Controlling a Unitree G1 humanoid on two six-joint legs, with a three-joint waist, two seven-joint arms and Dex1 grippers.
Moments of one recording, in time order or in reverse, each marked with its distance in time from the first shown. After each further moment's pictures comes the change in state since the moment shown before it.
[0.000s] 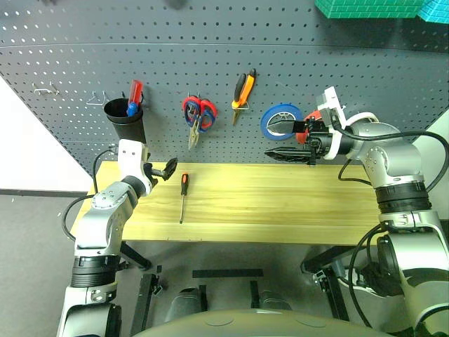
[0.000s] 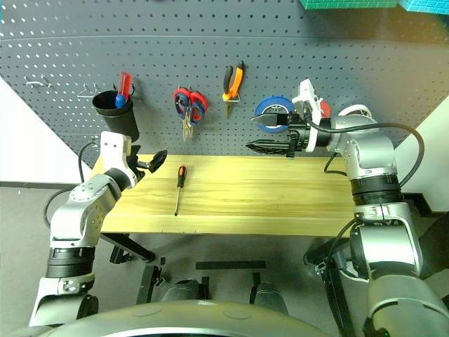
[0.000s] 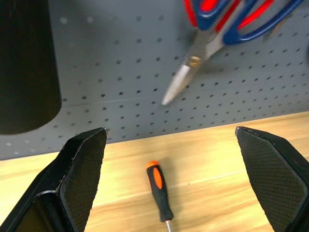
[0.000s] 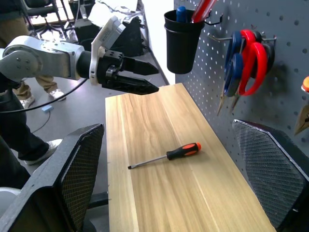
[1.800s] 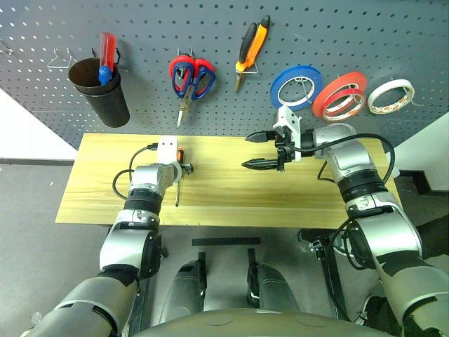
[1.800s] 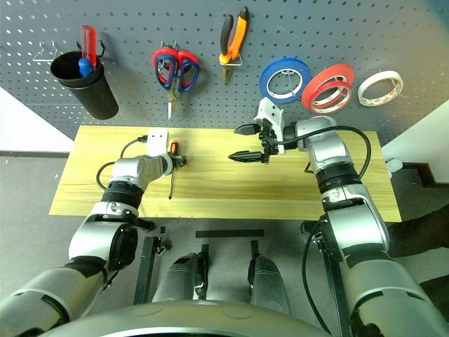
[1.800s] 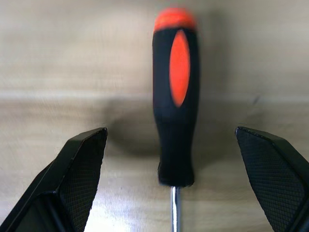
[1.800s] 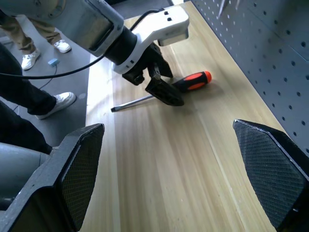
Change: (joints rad) left arm -0.574 -0.187 -0.004 0.883 0.164 0.183 0.347; right arm -0.150 0.173 0.119 0.371 -0.274 -0.312 -0.016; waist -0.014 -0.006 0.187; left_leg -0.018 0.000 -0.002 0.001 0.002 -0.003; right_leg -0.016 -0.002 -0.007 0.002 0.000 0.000
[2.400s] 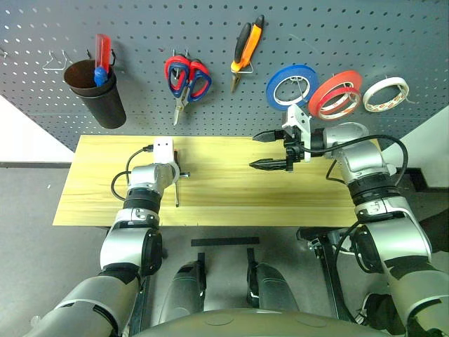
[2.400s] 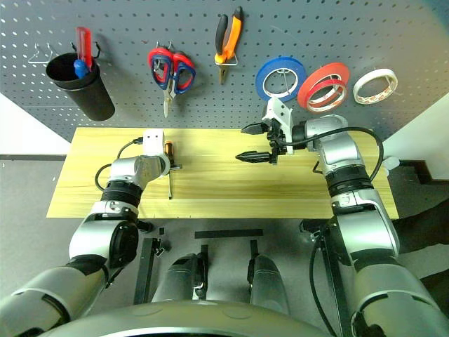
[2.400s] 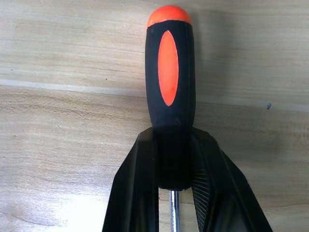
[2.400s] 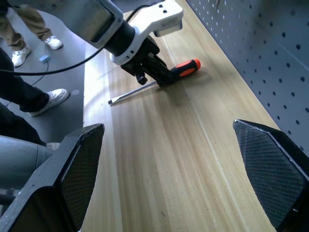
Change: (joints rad) left arm -0.002 -0.007 0.062 0.012 -0.008 -0.003 0.048; right arm 0.045 -0.063 -0.015 -0.098 0.013 0.050 0.018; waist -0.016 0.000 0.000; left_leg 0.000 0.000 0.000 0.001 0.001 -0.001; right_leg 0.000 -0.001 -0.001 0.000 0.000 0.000
